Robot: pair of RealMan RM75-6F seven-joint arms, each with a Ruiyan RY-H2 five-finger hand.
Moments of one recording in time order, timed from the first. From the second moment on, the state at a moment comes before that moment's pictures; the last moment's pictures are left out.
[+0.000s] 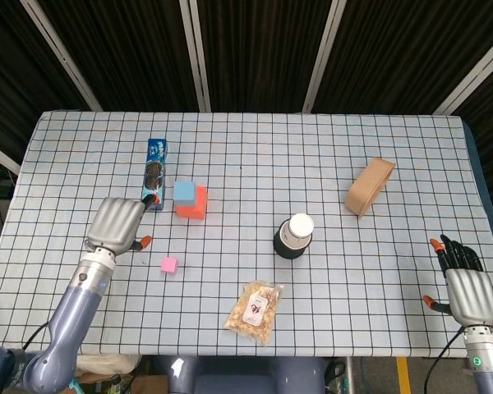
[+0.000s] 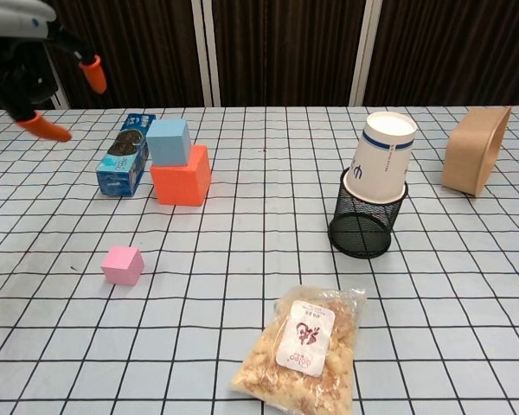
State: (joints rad) left arm -0.87 -1.15 -0.14 -2.22 0.59 1.39 0.83; right arm 0.12 -1.14 0.06 -1.62 -1.37 1.35 -0.17
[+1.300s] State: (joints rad) left arm -0.81 -1.51 -0.02 -1.87 0.57 1.26 0.88; right arm 0.12 -1.13 0.06 -1.61 -1.35 1.34 -0.15
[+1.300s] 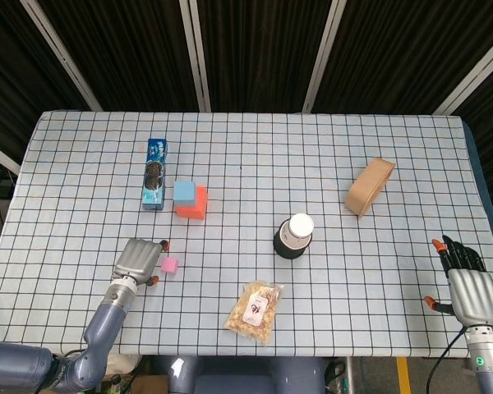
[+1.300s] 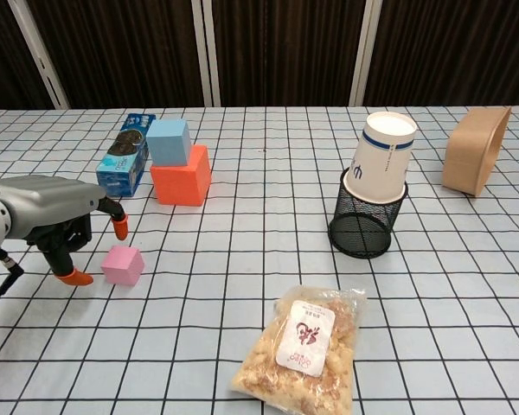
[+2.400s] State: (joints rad) left arm -0.80 -1.55 -0.03 -1.84 0.62 1.25 0.87; right arm 0.12 -1.11 0.06 -1.63 -1.34 1.33 -0.14
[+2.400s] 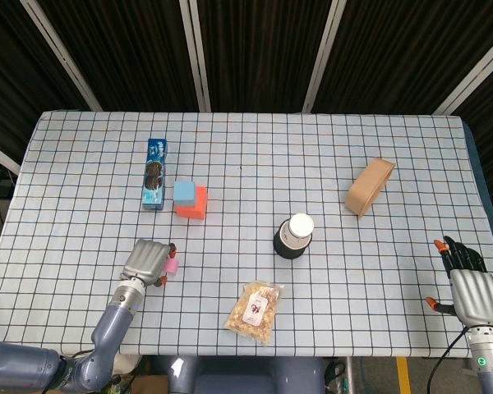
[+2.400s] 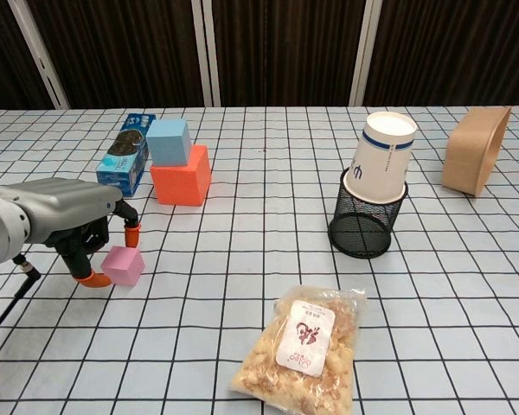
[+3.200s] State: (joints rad) left arm -0.79 -1.55 -0.05 -1.81 0.63 1.24 0.86; right arm 0.13 -1.12 0.06 -1.62 -1.33 1.30 -0.15
